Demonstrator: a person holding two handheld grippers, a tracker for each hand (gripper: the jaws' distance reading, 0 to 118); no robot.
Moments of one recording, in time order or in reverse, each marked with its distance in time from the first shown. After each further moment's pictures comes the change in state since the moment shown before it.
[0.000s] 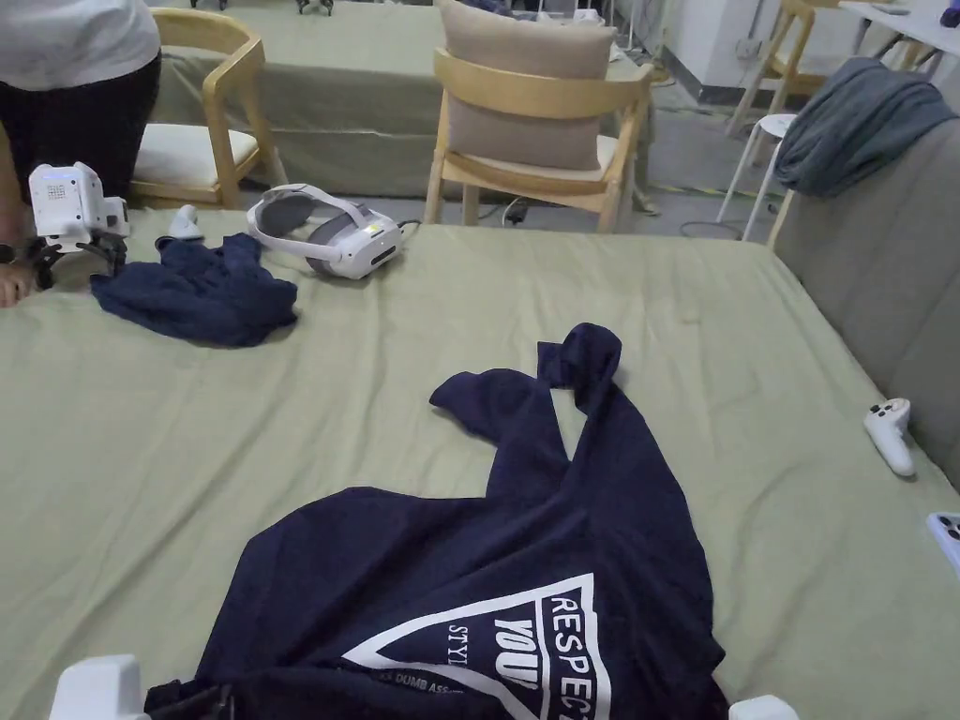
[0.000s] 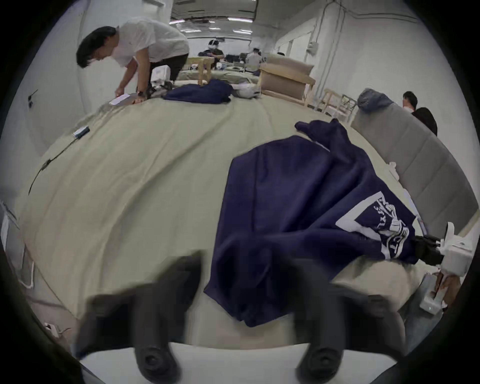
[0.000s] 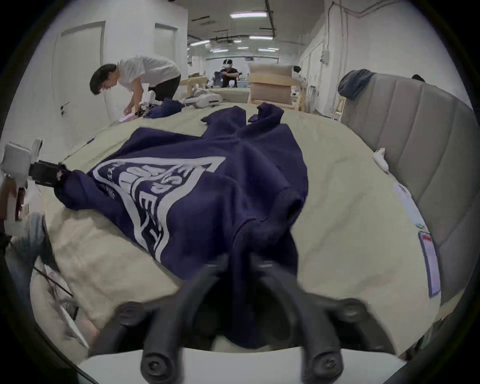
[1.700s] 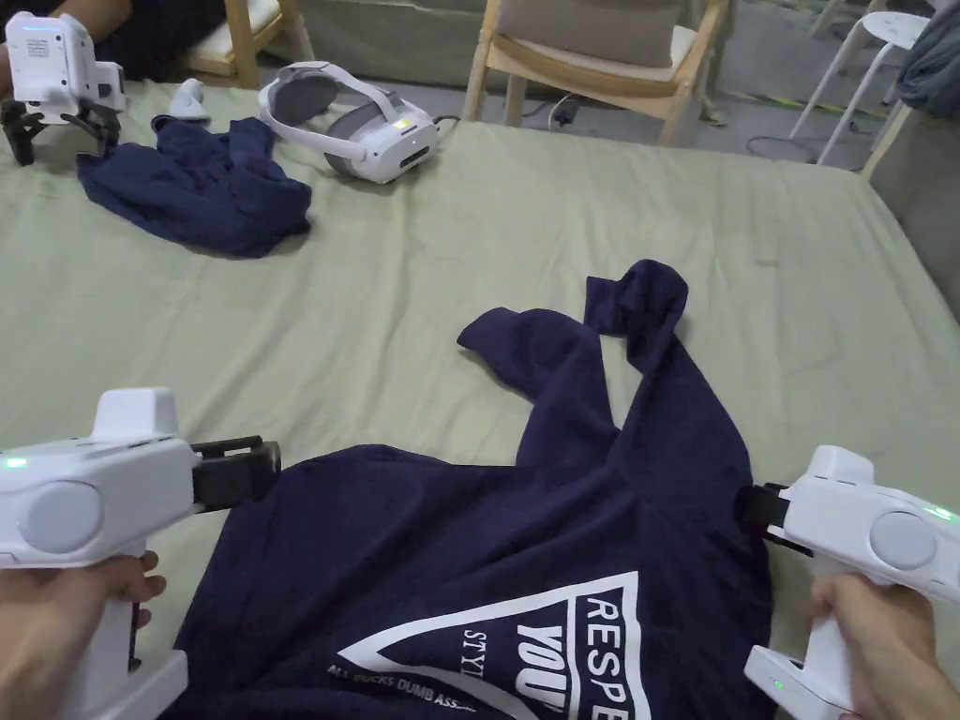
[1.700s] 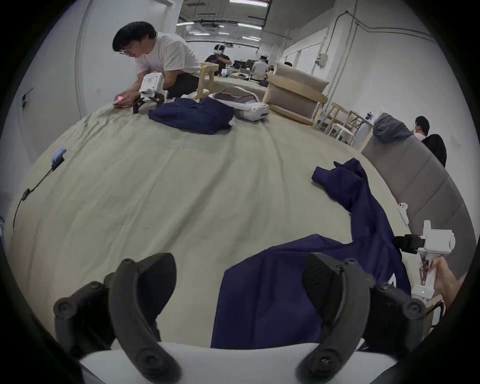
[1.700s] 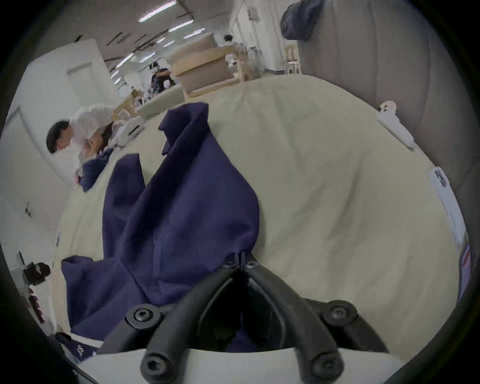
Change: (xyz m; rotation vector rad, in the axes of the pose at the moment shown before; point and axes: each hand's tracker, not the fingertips) left arm 0.011 0.159 -0.114 -0.004 -0.054 0.032; right arm 0.128 0.154 -0.185 -0.129 0.005 -0.476
